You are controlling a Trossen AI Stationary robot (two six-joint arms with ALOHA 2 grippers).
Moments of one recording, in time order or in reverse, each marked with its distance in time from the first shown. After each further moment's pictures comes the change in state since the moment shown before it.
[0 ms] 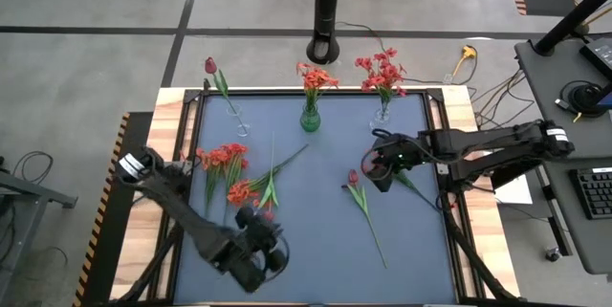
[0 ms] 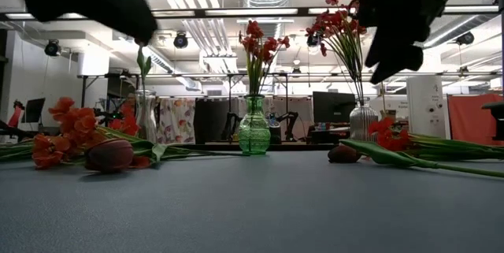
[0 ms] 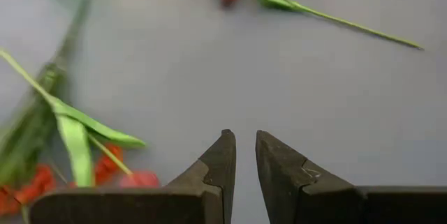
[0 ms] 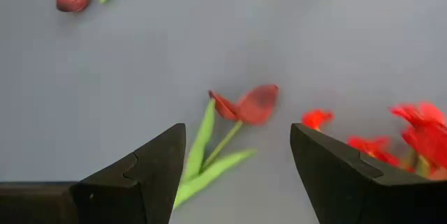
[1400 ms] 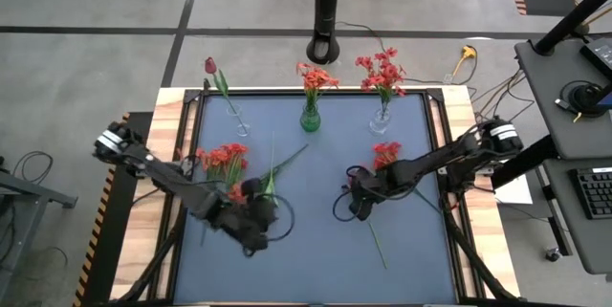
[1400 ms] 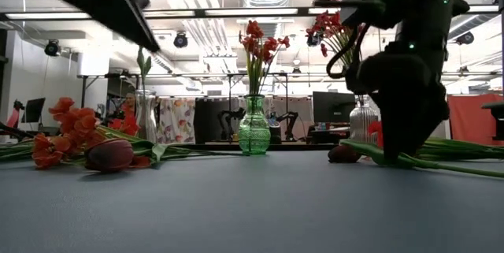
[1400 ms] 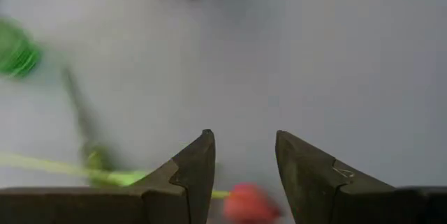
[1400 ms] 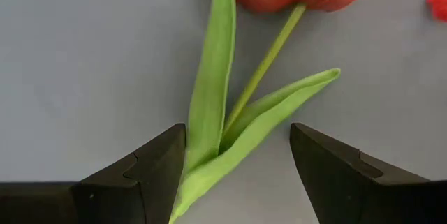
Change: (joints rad) left arm 0.152 -0.322 -0.289 0.249 0.290 0.836; right arm 0.215 0.523 0.062 0.057 0.015 0.386
